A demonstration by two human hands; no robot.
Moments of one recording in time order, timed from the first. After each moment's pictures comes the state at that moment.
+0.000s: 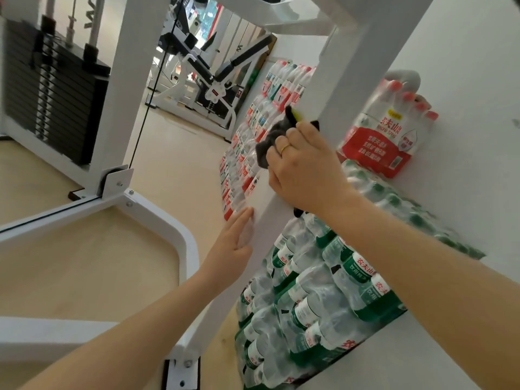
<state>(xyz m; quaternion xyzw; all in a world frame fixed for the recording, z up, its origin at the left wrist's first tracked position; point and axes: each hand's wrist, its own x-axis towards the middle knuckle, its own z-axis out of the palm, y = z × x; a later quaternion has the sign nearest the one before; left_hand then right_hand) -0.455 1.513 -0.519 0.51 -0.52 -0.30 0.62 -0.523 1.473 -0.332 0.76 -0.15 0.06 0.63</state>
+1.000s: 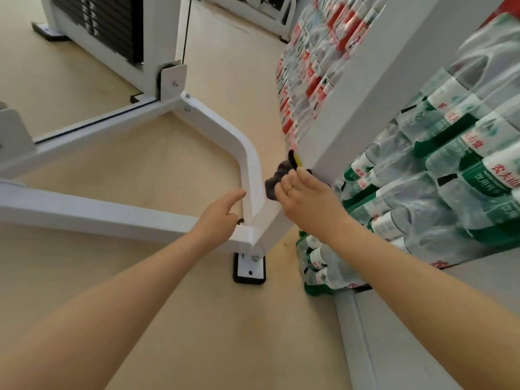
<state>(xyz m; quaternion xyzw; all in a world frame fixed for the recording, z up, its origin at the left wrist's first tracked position) -0.407 1.564 -0.693 0.66 -0.43 -0.39 0.47 -0.555 1.471 -0.596 0.83 -0.09 -0.09 0.54</state>
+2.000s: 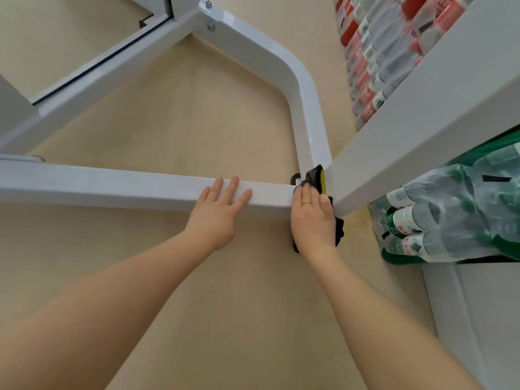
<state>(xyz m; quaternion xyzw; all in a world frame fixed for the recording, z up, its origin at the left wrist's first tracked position) -0.337 1.574 -0.835 0.75 -0.62 -0.20 -0.05 -0.503 1.497 -0.815 0.86 -0.43 -0.16 0.23</state>
